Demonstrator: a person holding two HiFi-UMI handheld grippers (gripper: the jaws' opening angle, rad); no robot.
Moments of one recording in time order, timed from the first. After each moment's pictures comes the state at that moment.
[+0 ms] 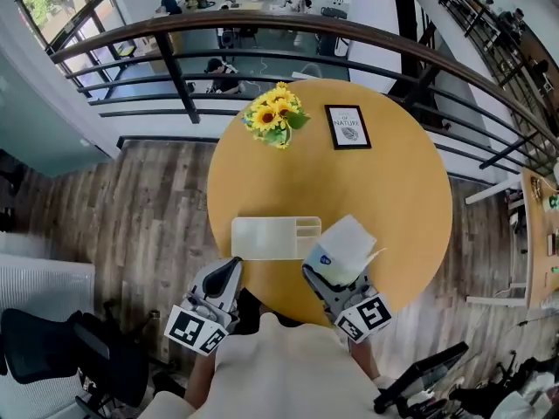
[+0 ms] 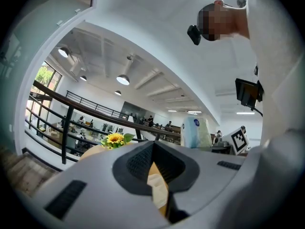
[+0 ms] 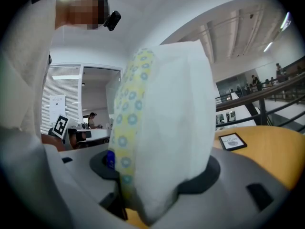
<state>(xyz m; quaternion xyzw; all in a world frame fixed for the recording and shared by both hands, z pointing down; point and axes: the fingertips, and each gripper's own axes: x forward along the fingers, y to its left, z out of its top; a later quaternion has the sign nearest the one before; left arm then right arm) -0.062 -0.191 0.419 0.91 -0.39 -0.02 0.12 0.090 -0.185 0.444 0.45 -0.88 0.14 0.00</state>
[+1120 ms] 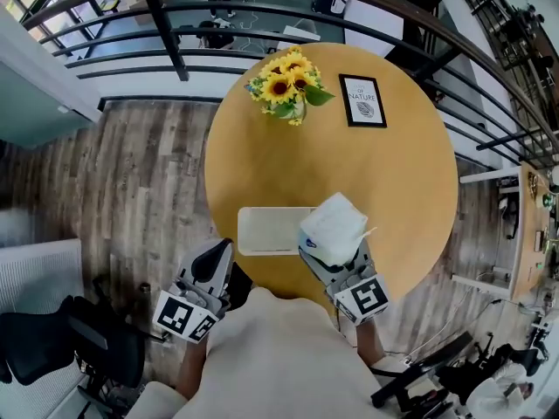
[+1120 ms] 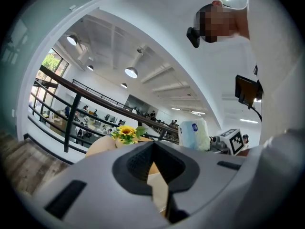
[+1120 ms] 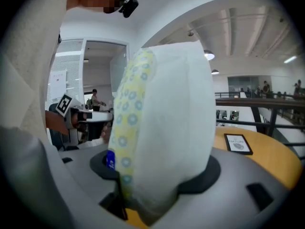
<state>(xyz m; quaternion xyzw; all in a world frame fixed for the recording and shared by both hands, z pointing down) -0.101 -0.237 0.445 0.90 -0.39 -0.02 0.19 0.056 -0.231 0.475 0.42 -0.89 0.12 0.14</state>
